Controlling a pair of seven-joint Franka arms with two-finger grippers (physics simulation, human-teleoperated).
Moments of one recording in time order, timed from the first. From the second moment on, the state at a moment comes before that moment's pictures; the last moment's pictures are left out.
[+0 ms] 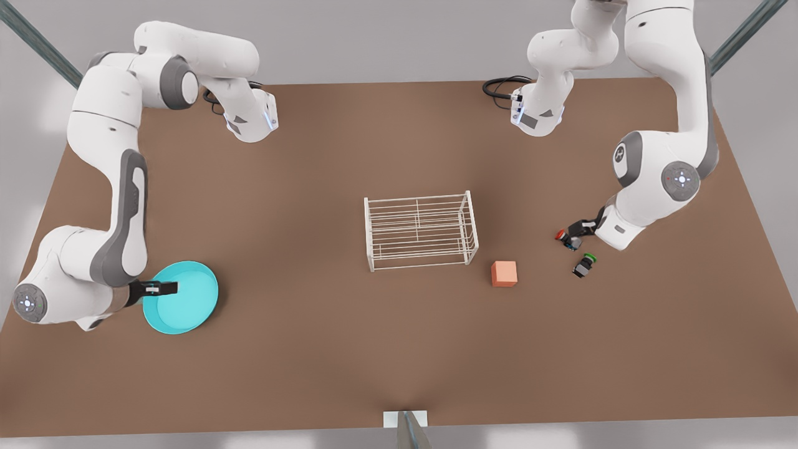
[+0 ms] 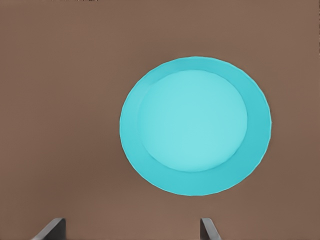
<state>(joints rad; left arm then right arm) 0.00 0.08 -0.06 -1.98 -0.03 1.99 -0.16 -0.11 0.71 -0.09 -1.17 0.14 1.53 -0.15</state>
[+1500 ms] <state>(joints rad) 0.13 0.20 -0.05 -2.25 -0.10 2.34 -0.75 -0.28 0.96 -0.12 -1.17 0.27 1.91 -0.80</state>
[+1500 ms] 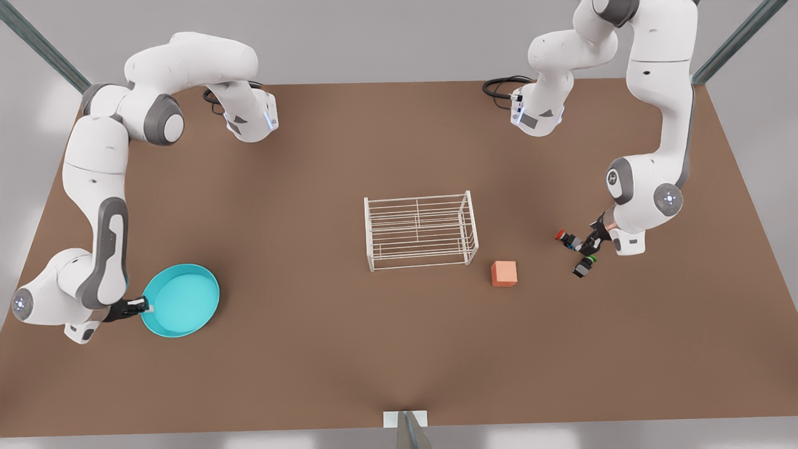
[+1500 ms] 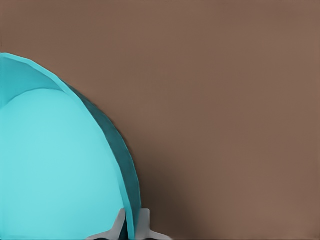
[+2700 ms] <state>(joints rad) 0.09 0.34 -0.06 -2.31 -0.10 2.45 -0.71 0.61 0.55 -0.18 -1.17 0.26 1.57 -0.14</state>
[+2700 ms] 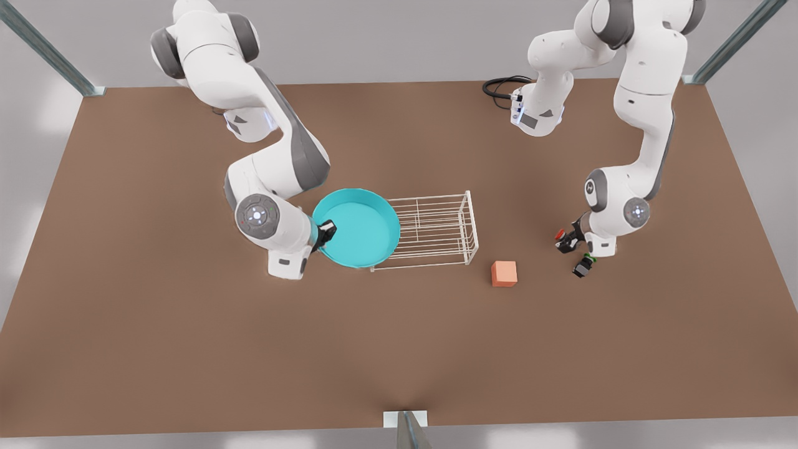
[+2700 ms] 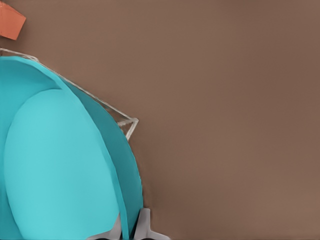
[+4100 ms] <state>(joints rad) 0.11 0.22 -0.04 -2.29 -0.02 2.37 -0.70 0.19 0.37 -0.13 -1.13 0.01 1.37 0.35</state>
